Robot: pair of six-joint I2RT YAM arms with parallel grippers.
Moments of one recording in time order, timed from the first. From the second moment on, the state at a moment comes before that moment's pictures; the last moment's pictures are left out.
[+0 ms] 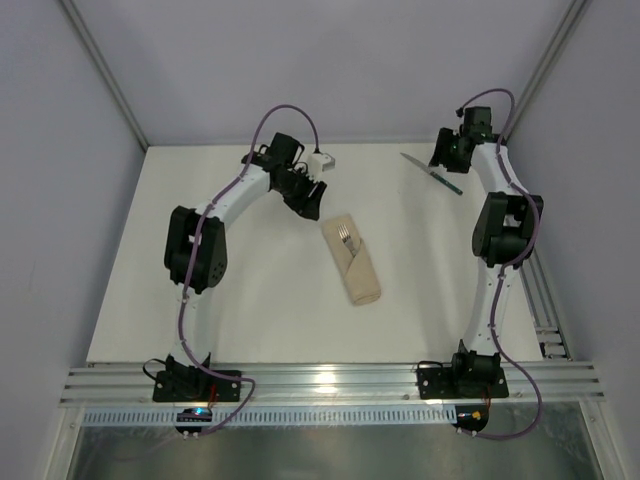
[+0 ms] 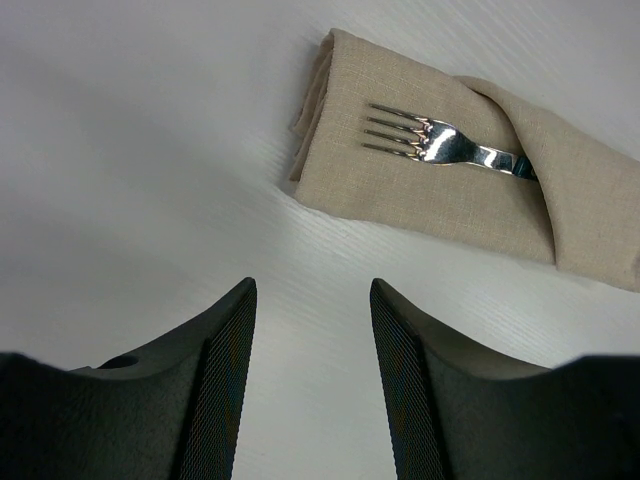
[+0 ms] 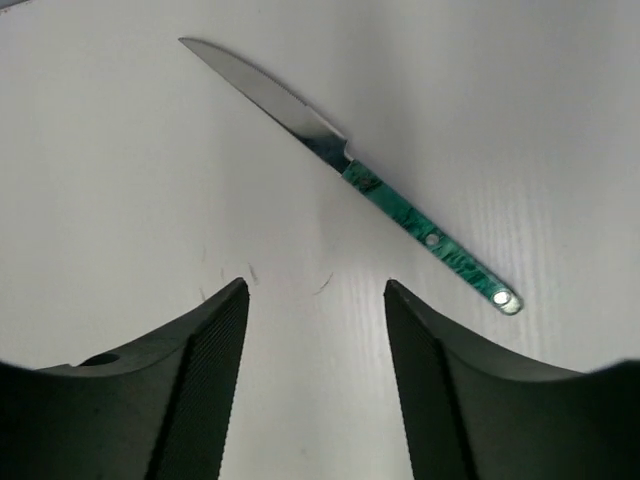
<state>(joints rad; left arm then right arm) -0.42 2.15 1.87 -0.77 0.50 0.33 -0.10 2.29 2.01 -0.58 -0.18 0.25</state>
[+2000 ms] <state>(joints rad) -0.42 2.13 1.88 -0.84 0.52 0.37 -0.04 2.10 1.54 -1.01 0.04 -0.01</state>
